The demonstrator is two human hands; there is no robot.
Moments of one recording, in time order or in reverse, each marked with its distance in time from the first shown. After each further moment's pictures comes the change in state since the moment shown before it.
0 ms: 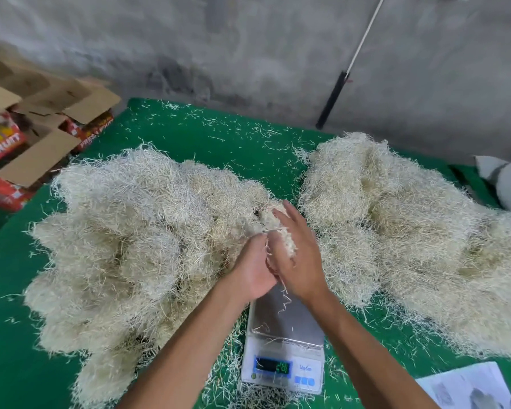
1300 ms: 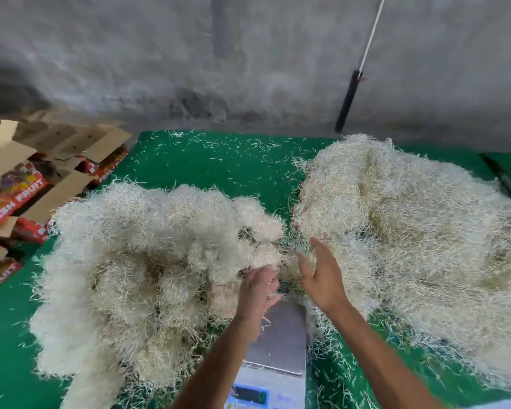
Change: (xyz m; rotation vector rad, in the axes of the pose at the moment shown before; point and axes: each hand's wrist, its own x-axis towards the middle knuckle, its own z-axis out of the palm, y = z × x) left_hand 0.071 -0.096 0.018 0.389 0.325 0.265; right_hand 0.007 0.163 -0.053 -0.068 -0.106 0.243
